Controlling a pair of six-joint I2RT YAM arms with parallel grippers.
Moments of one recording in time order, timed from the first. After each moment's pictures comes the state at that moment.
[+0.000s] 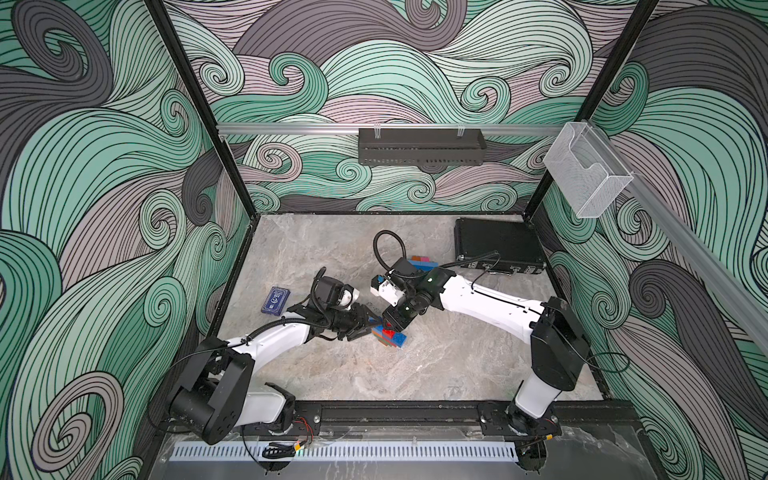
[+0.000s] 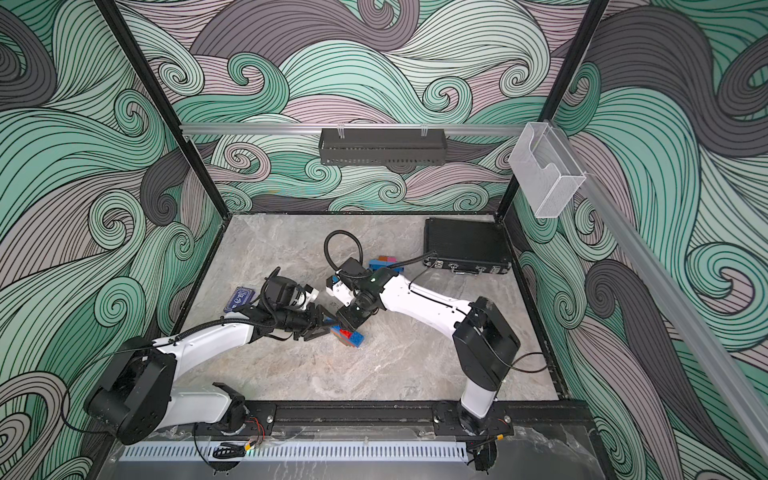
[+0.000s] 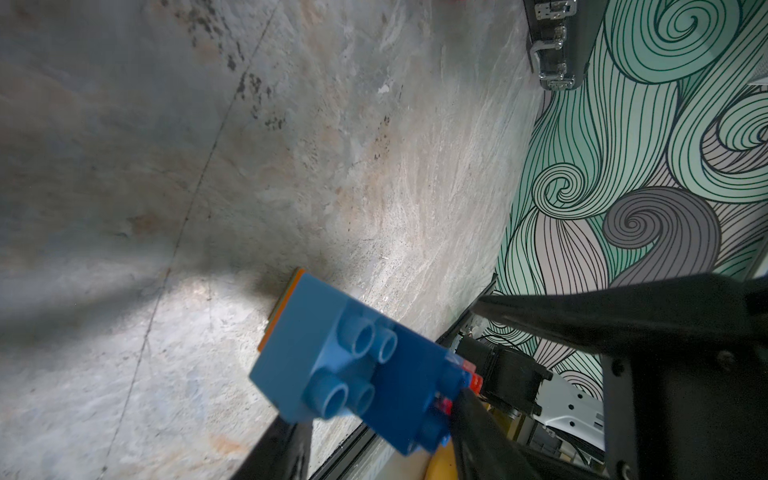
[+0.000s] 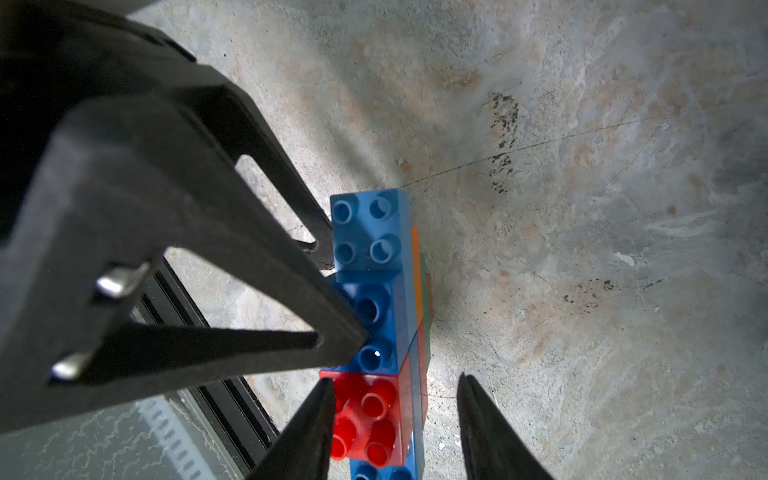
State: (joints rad) left arm -0.46 1.32 0.58 -0.17 0.70 -0.88; right arm 0.88 1.73 1.33 -0.80 -0.25 0.03
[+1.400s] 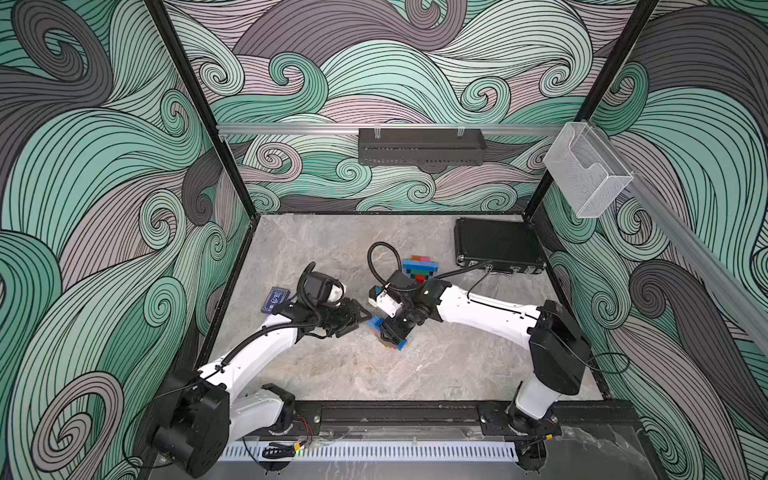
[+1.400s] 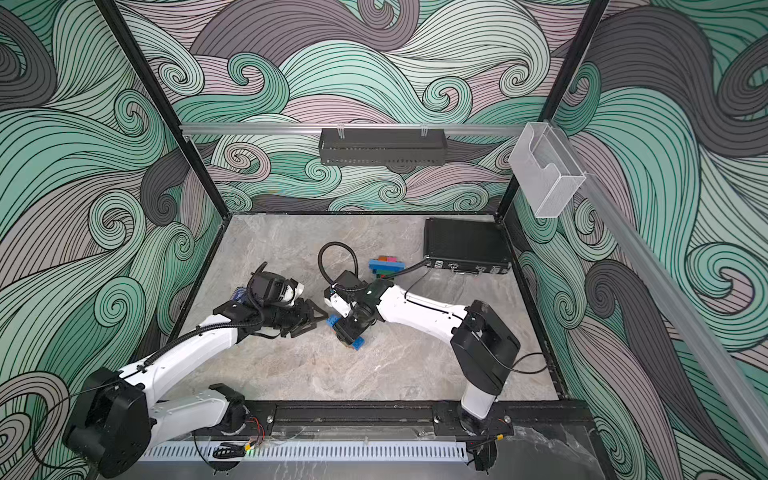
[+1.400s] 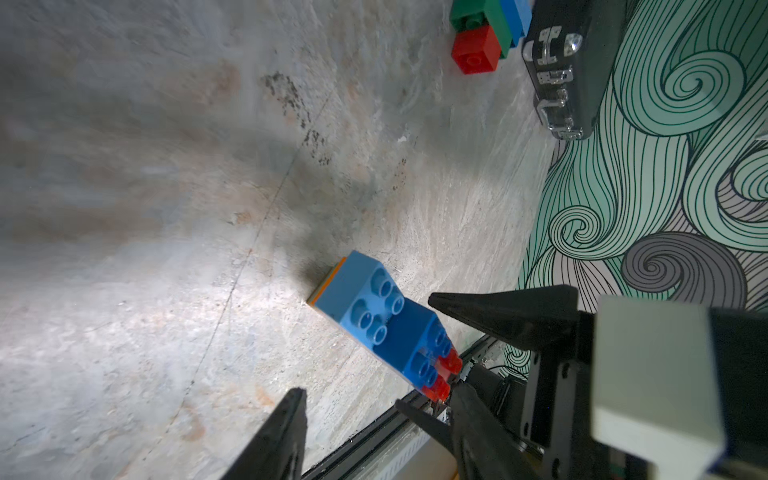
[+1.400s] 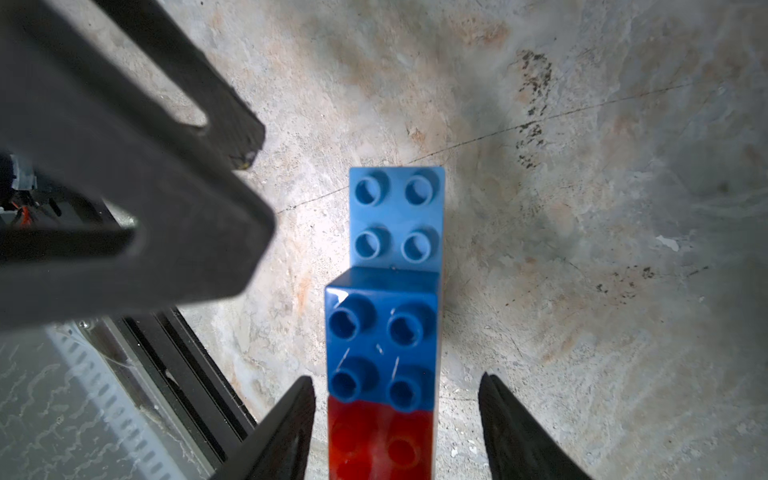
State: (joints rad) left arm -0.39 1.15 0.65 -0.45 0.56 -0.86; right arm 0.94 1.73 1.25 -0.74 -0.19 0.06
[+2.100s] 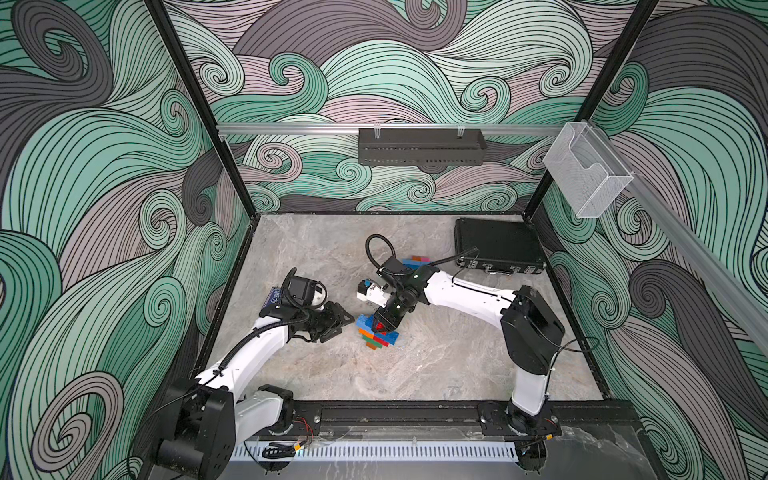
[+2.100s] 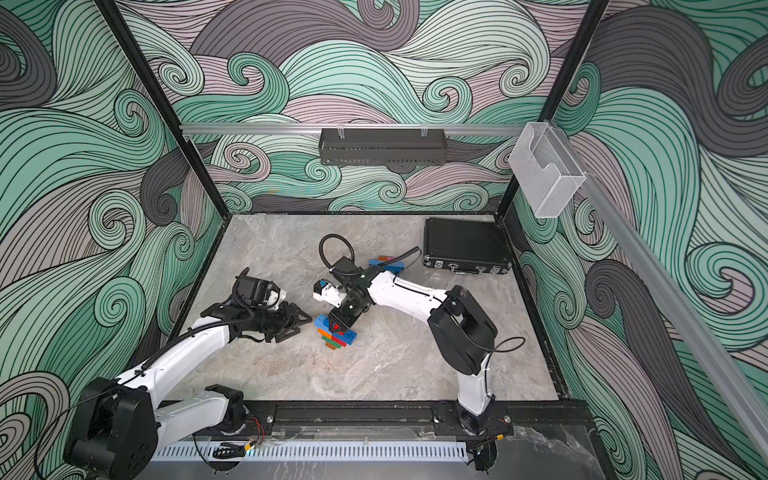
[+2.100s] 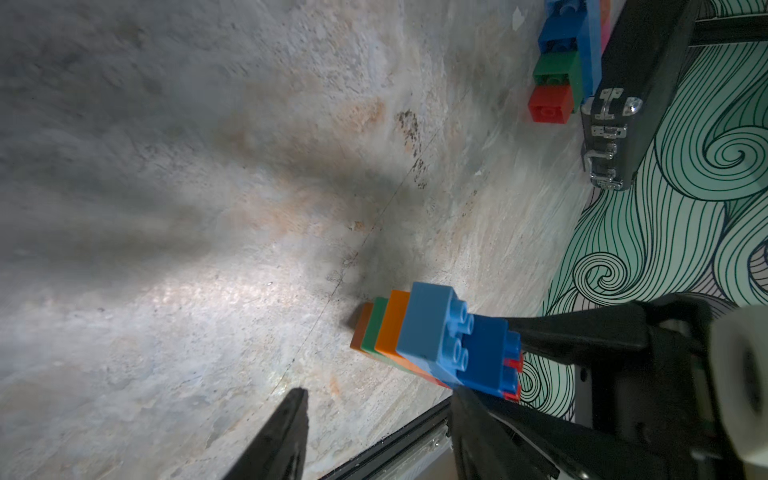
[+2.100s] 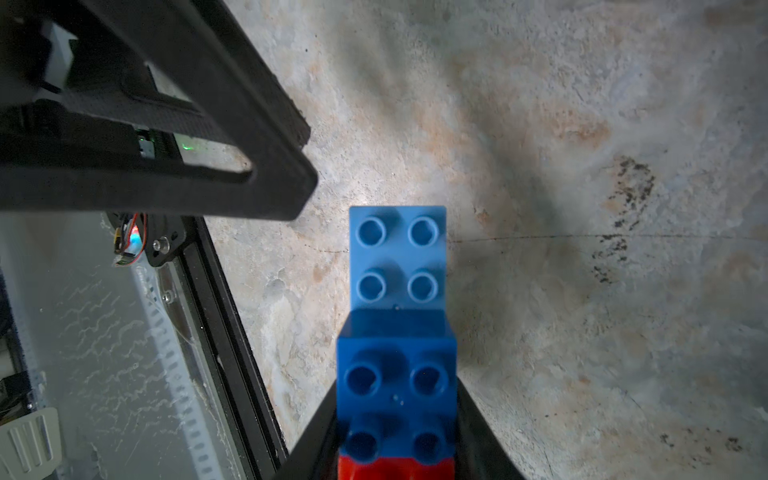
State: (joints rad) left arm -0.23 1.13 0.62 -0.57 0.57 -0.78; right arm 0.85 1.91 1.43 -0.76 -0.50 -0.15
